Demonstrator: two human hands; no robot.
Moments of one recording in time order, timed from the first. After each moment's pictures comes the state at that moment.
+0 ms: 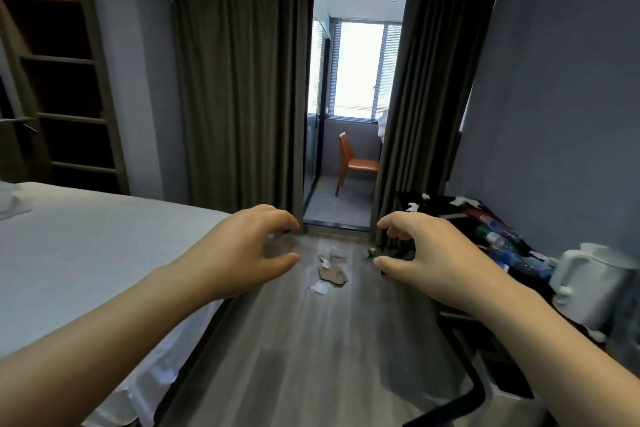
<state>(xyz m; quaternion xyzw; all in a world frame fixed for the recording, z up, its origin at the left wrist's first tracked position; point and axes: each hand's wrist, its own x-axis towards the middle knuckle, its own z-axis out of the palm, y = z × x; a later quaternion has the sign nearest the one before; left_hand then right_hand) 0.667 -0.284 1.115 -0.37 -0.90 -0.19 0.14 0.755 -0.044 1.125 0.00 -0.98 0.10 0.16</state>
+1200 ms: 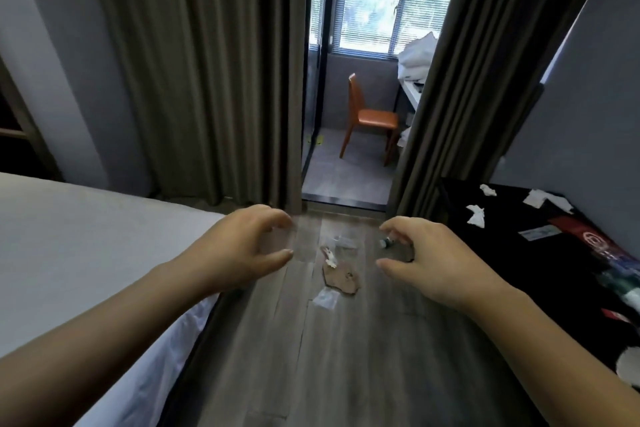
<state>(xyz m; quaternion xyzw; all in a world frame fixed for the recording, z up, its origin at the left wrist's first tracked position) -0.011 -0.122 1.028 -0.35 -0.91 -0.22 0.01 0.091 0.125 1.042 -0.06 -0.98 0.17 0.03</state>
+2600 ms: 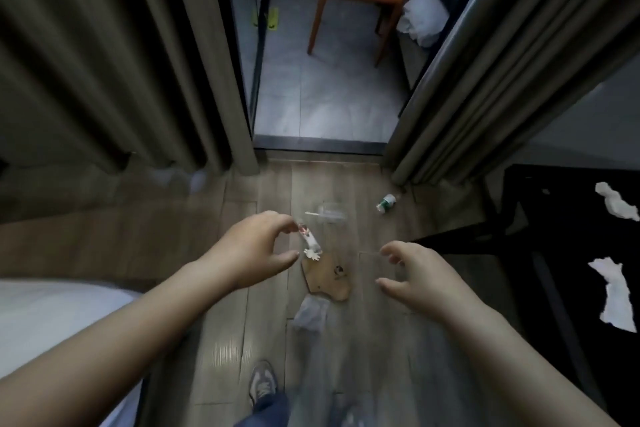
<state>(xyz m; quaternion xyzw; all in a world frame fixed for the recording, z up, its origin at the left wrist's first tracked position) -0.702 0.216 0.786 -0.38 -0.87 -0.20 -0.24 -0.549 0.426 0.802 -0.23 -0.93 0.20 -0.21</state>
